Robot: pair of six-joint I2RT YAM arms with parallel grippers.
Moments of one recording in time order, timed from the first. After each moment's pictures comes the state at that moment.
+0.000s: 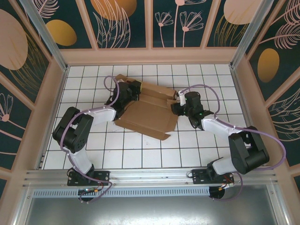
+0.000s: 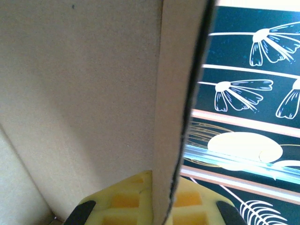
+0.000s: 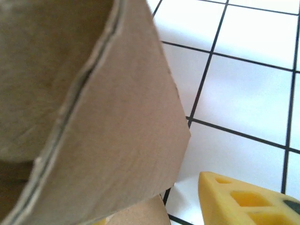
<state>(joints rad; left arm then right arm) -0.51 1.78 0.95 0.61 0.03 -1.69 0.44 1.41 0.70 0.07 -0.01 0.07</state>
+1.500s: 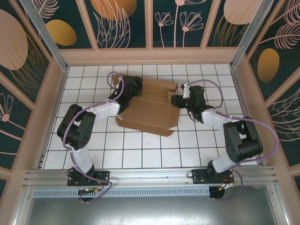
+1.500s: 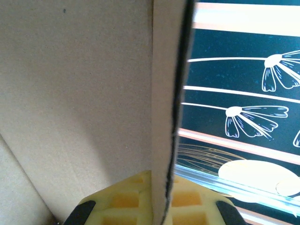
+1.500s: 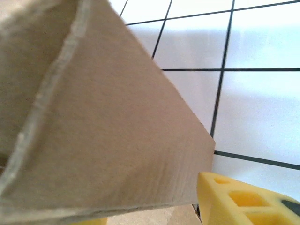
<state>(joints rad) -0.53 1.84 1.14 0.39 -0.08 -1.71 0.32 1.54 0.77 0.20 -0.23 0.28</state>
